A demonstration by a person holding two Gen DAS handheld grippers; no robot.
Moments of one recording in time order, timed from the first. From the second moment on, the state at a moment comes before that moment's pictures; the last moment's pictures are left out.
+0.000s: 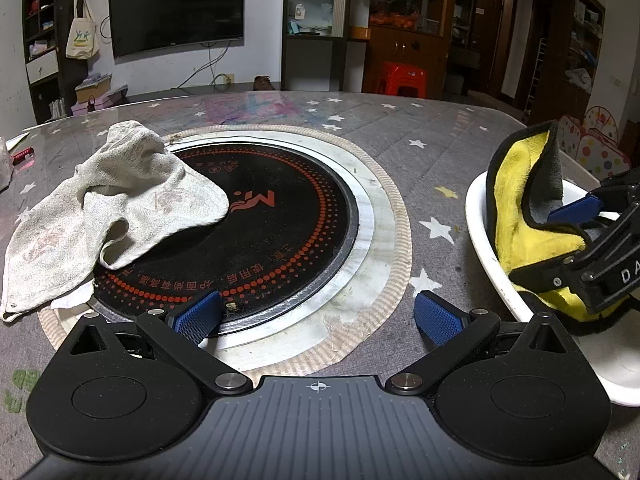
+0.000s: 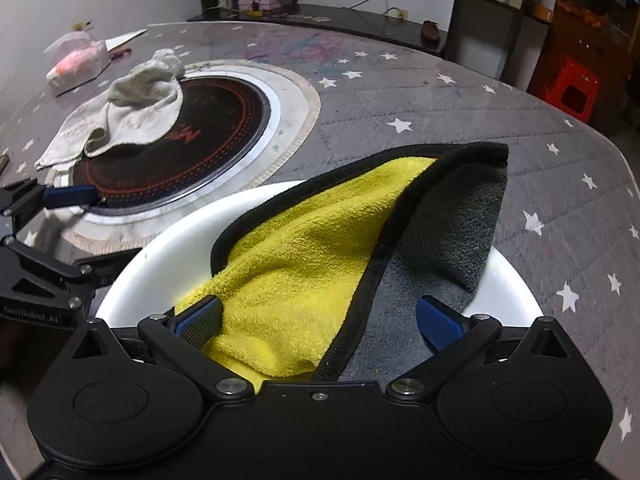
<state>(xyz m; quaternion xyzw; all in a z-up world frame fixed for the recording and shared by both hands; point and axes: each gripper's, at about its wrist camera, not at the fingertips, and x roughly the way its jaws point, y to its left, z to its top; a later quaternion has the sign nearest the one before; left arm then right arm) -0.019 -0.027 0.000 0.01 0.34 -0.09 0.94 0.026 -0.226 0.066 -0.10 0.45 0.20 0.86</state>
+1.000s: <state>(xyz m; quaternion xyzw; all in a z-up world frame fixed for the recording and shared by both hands) -0.020 -0.027 0.001 0.01 0.34 -0.09 0.94 -0.014 -0.231 0.069 -0.11 0.48 0.21 0.84</state>
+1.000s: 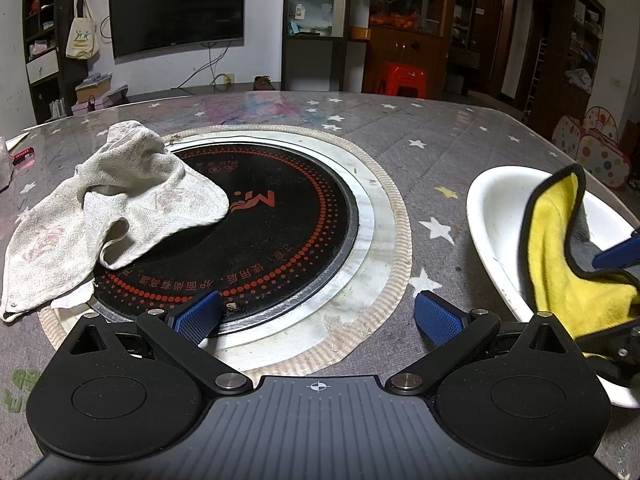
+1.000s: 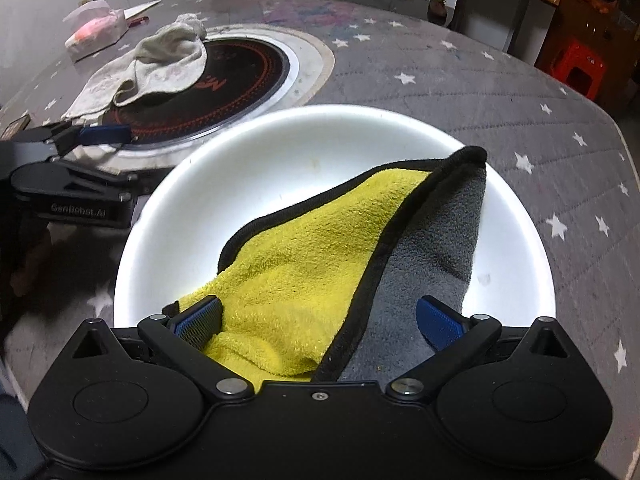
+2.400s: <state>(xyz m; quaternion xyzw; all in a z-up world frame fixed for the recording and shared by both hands) -0.020 -0.026 0.010 0.00 0.37 -0.09 0.92 -0.007 -0.244 0.068 -0.12 0.46 0.24 0.85</state>
